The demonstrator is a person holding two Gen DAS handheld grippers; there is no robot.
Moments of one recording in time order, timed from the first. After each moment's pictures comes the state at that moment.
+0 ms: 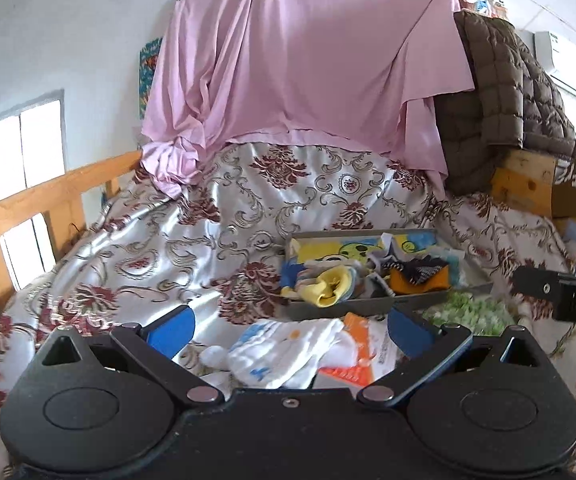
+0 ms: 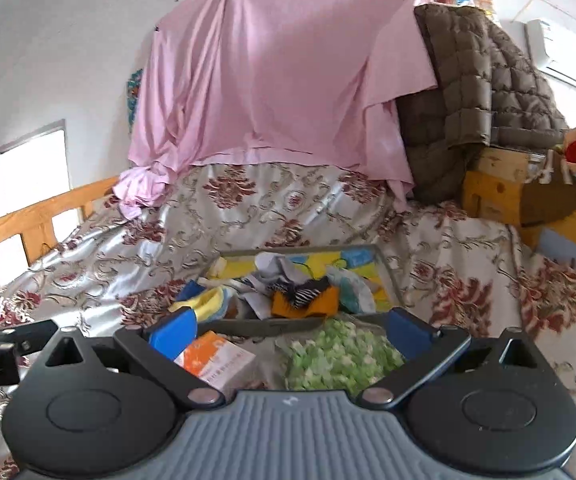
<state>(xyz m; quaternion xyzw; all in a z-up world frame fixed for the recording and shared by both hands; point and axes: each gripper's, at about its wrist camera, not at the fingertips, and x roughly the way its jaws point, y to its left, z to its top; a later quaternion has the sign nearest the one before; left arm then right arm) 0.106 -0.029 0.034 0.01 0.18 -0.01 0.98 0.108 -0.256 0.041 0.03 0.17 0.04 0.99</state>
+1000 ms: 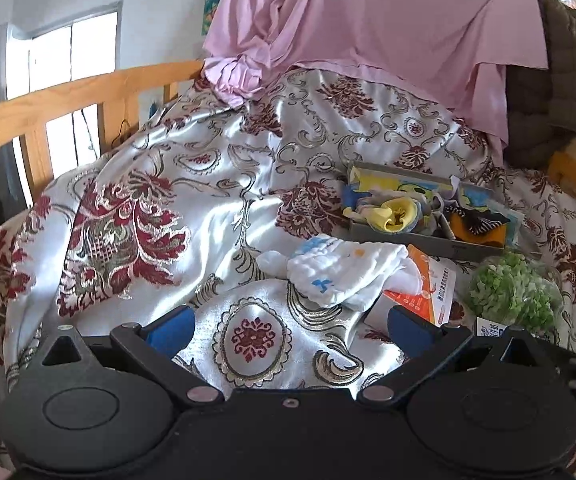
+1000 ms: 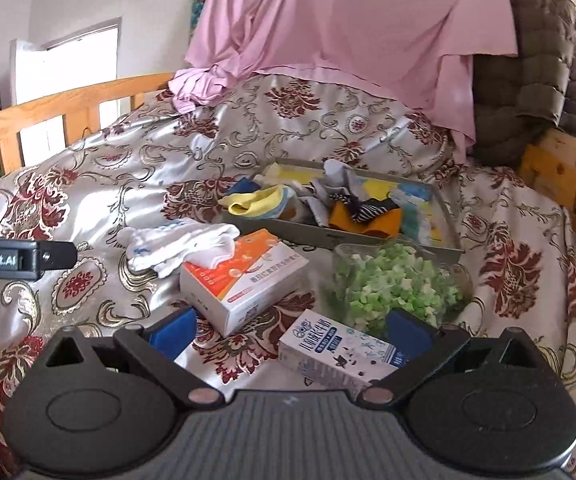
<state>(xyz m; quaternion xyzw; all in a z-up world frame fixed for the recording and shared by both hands) 0.109 0.017 -0.003 -0.08 0.29 0.06 0.95 0.106 -0.199 0.001 -0.08 0.27 0.11 0.95</state>
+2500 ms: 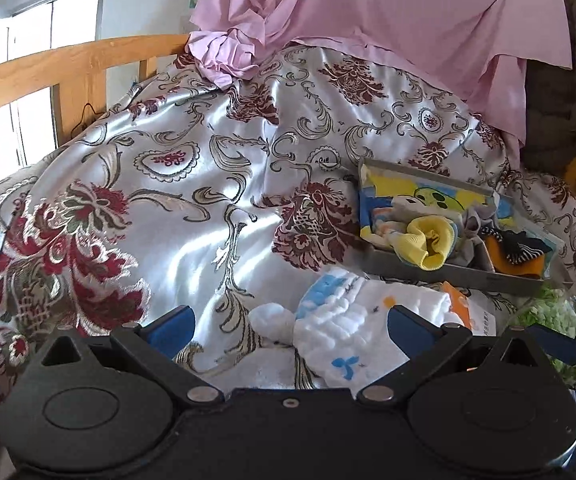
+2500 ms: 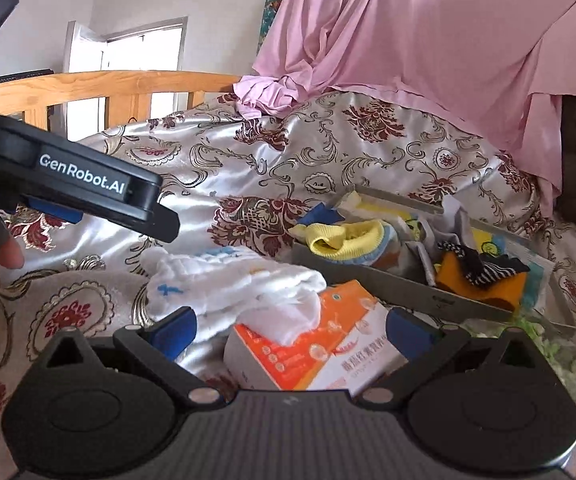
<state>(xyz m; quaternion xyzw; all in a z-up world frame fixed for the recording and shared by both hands) 0.222 0.052 -0.023 -0.09 0.31 0.04 0.94 0.198 -0.122 -0.052 -0.12 0.22 0.19 0.95</state>
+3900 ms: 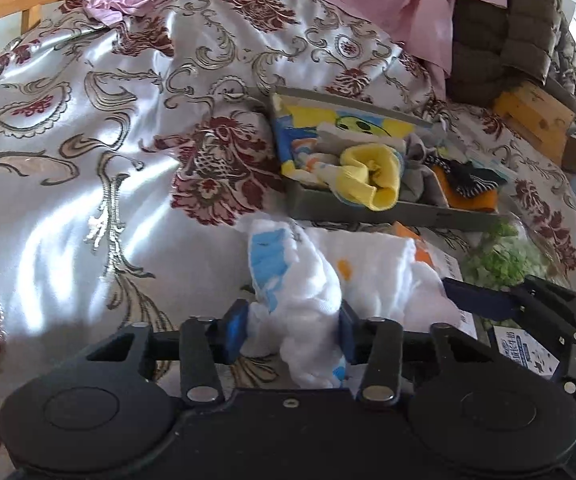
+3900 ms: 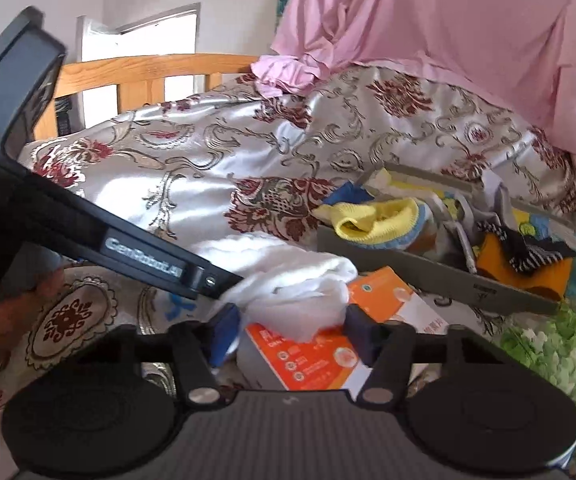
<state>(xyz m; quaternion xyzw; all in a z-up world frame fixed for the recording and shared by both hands) 0.279 0.045 -0.070 -0.09 0.38 -0.13 0.91 0.225 -0.115 -0.064 -0.11 0.25 0.23 0.93</state>
